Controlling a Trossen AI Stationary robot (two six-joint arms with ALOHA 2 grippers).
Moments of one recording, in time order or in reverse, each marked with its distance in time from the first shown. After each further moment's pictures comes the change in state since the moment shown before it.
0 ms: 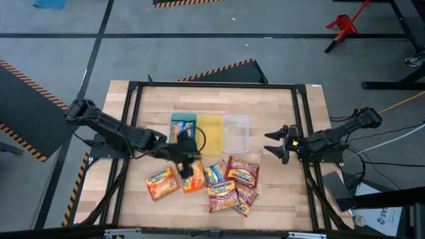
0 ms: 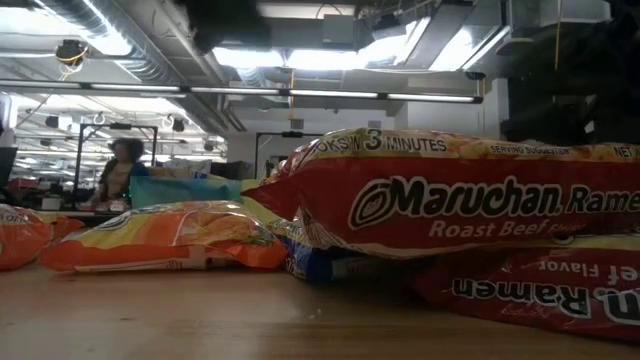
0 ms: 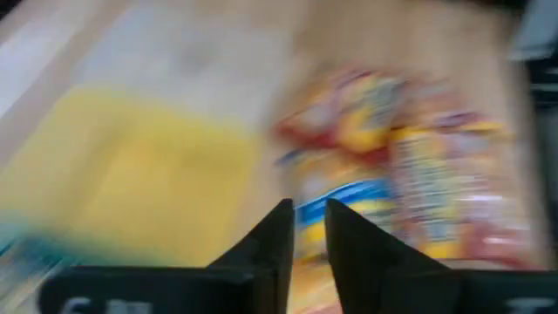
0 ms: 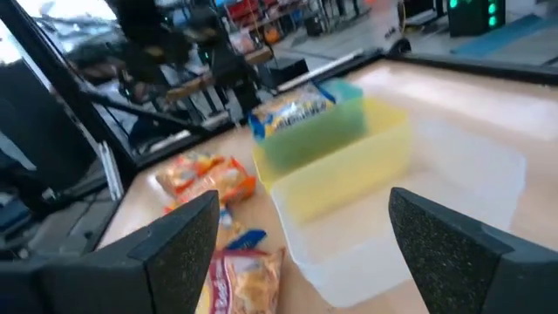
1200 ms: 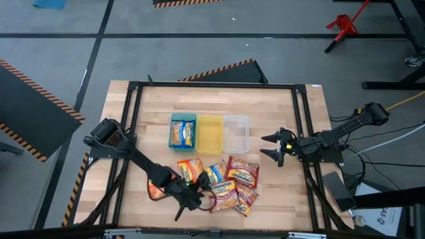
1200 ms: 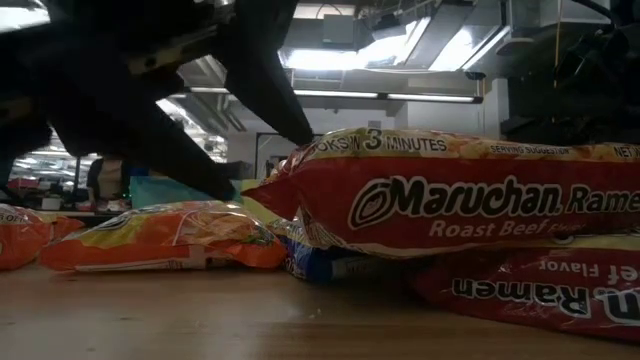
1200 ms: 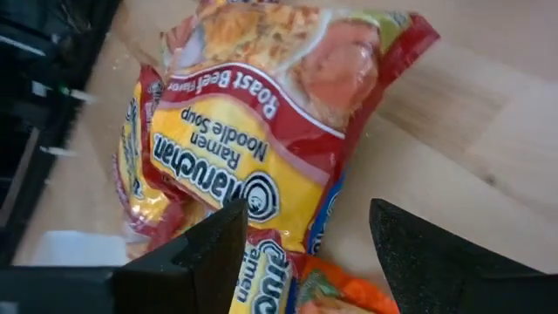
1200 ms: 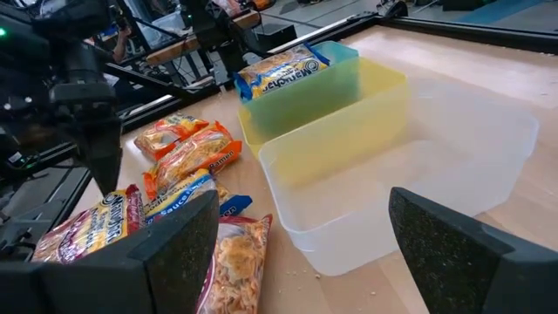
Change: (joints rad) left arm -0.233 0.469 0.000 0.390 -0.079 1.036; right arm 0.000 0.236 0.001 0.131 -0.007 0.025
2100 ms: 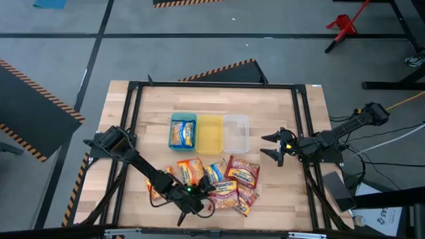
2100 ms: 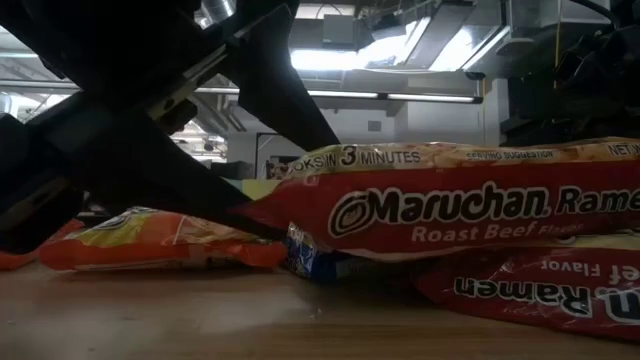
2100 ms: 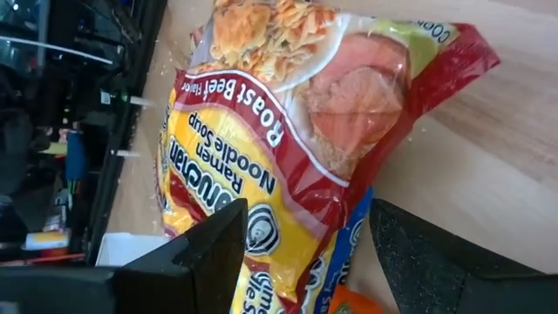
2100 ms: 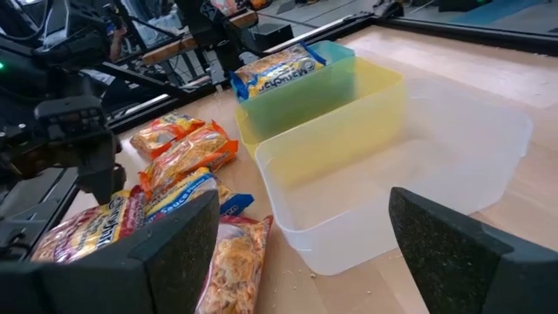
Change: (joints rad) left arm -0.037 0.118 0.000 0.185 -0.188 0.088; right arm 0.000 0.000 0.001 -0.008 0.014 0.000
